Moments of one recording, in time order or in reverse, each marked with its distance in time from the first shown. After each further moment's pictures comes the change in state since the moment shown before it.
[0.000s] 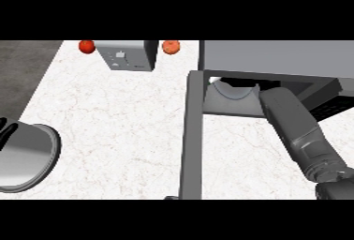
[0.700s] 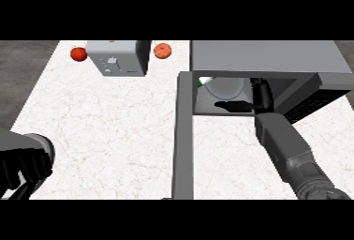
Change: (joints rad) left arm -0.008 -0.060 -0.150 -0.045 -0.012 0.020 0.069; right arm 0.161 0.068 -0.108 -0.020 -0.142 0.329 -0.156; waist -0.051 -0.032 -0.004
